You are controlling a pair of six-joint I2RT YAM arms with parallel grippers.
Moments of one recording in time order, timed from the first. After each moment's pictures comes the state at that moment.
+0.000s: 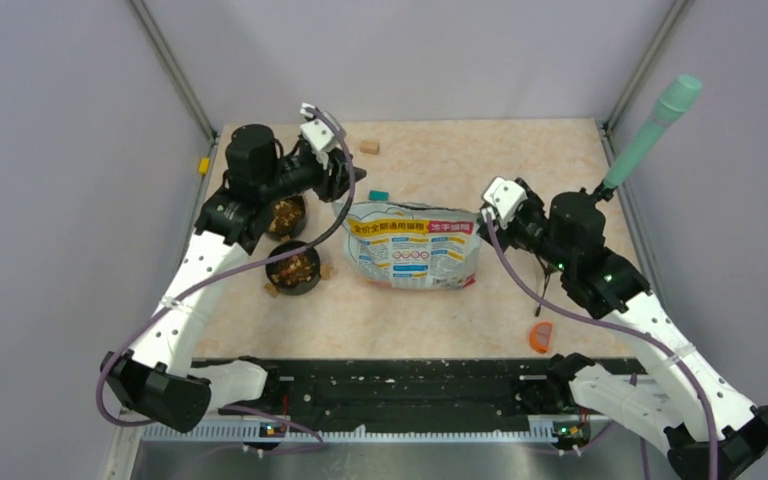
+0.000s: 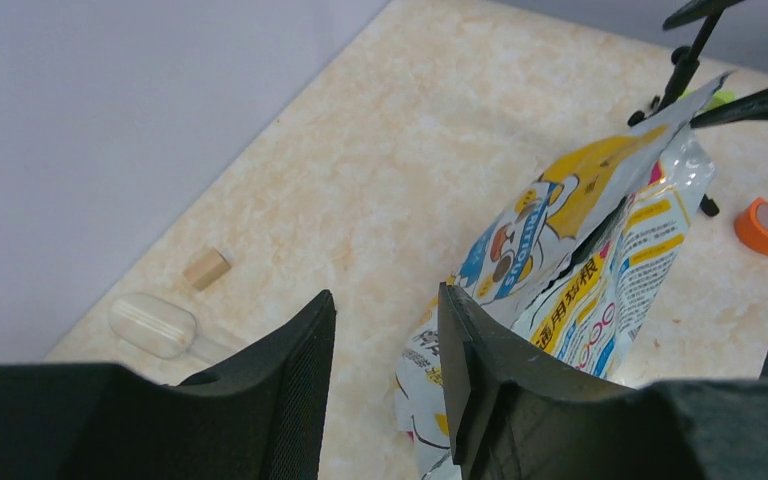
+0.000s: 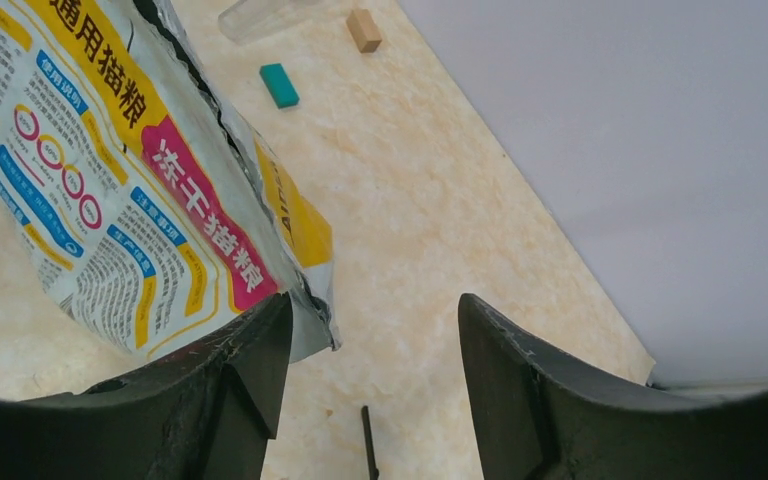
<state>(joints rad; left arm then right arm) -0.35 1.22 1.32 -0.32 0.57 0.25 0.53 0.85 0.94 -0.34 -0.11 -0.58</state>
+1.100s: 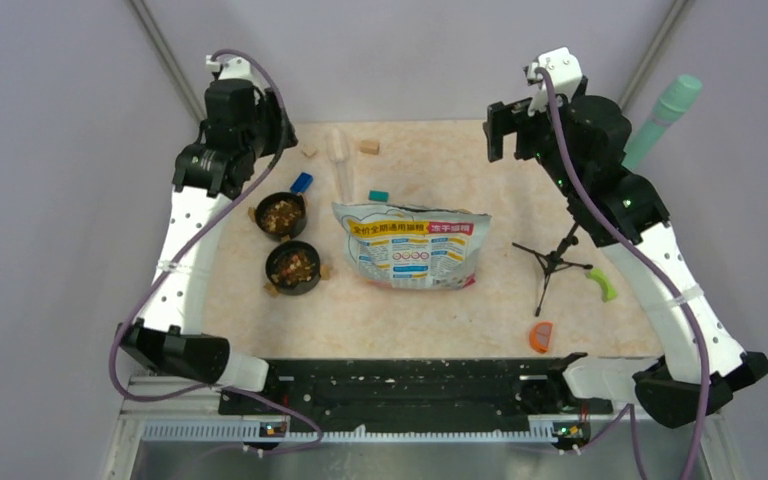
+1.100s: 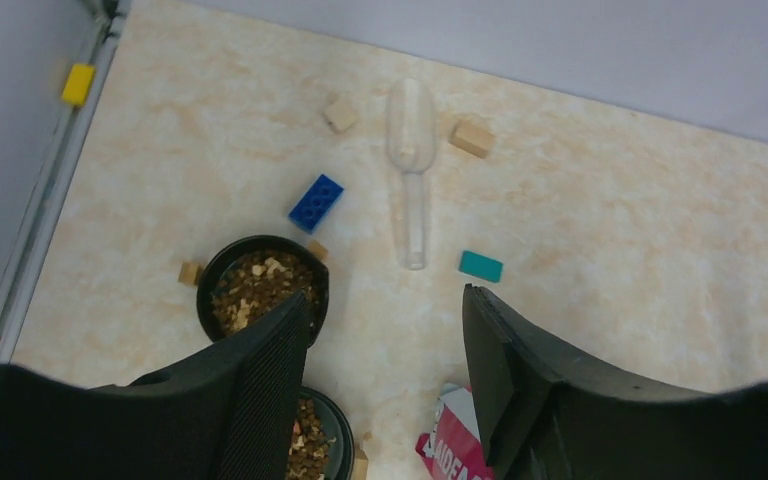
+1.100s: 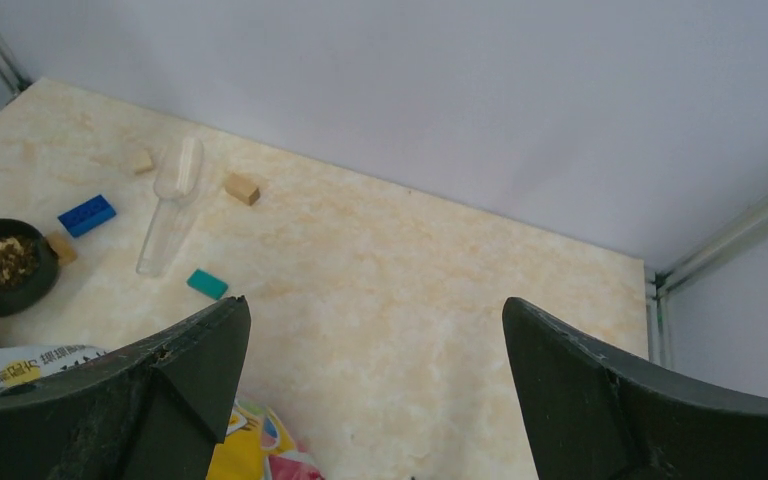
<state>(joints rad) -0.23 1.40 1.74 -0.72 -0.16 -0.30 0.51 1.21 1.64 -0.52 0.23 -0.14</state>
